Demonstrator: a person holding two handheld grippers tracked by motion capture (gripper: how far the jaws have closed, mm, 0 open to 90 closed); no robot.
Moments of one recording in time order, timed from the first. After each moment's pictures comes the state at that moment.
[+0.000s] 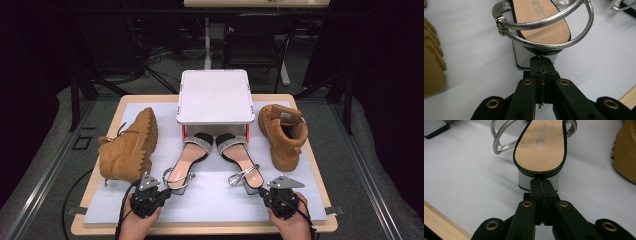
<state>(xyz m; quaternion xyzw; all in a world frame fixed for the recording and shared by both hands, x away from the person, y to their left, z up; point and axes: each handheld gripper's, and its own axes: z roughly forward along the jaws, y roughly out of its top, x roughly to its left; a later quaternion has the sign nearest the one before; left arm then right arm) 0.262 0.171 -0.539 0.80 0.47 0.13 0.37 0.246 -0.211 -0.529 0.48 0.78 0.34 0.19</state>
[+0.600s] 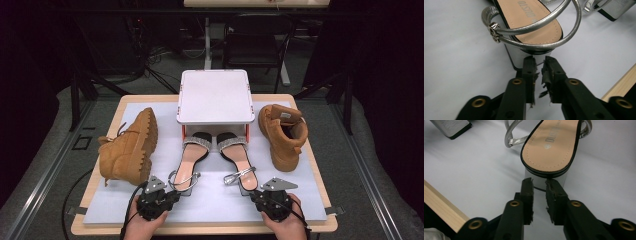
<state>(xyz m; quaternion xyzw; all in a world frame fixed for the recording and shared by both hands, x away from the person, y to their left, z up) 0.256 0.160 -0.538 0.80 0.44 0.11 0.38 0.245 -0.200 -0.533 0.46 0.80 0.35 0.16</state>
